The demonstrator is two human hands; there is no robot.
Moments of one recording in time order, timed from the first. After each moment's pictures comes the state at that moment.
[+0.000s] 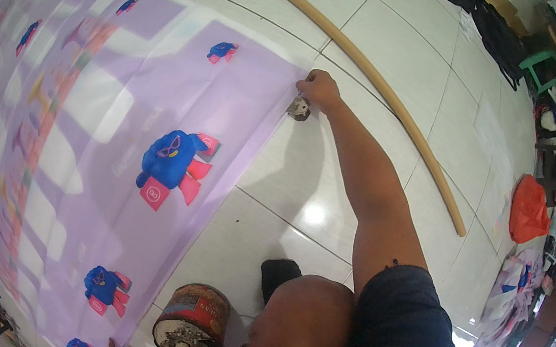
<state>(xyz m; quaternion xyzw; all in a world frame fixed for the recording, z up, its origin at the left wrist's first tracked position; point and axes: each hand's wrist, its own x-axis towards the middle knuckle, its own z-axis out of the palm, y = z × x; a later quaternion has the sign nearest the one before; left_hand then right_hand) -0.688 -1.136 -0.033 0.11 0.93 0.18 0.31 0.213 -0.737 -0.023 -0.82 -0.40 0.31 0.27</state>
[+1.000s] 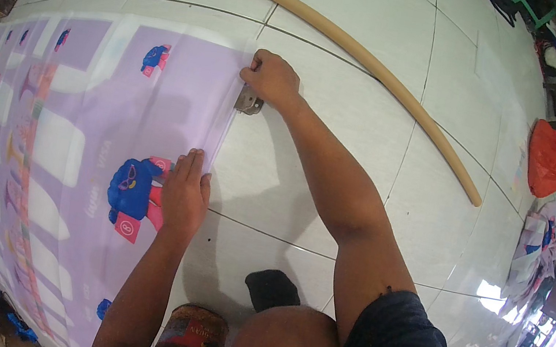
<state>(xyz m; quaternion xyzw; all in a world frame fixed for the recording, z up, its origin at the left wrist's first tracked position) -0.079 -0.801 0.001 0.90 0.39 0.06 0.16 0.195 -0.754 -0.009 -0.84 -0.37 0.27 0.29</state>
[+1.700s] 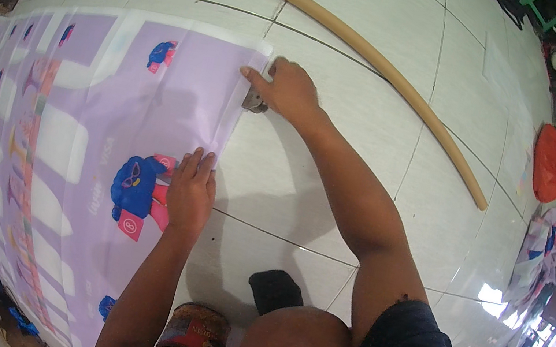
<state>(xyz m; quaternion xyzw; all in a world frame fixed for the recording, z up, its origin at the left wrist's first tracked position) -0.079 -0.802 -0.005 0.90 0.40 0.07 0.13 0.184 -0.775 0.030 -0.85 -0.40 0.28 0.21</state>
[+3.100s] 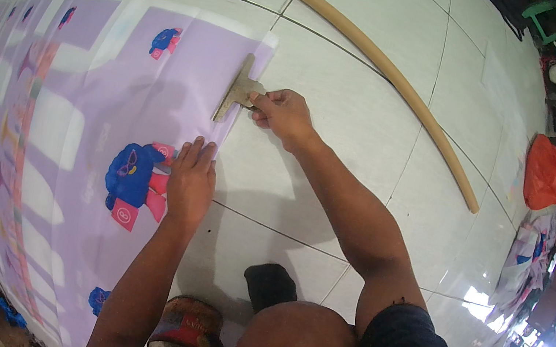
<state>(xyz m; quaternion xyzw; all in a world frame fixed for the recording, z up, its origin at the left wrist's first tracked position) -0.073 -0.804 -0.004 0.90 0.39 0.11 0.17 0.153 -0.816 -0.009 -0.67 -0.10 0.51 0.52</state>
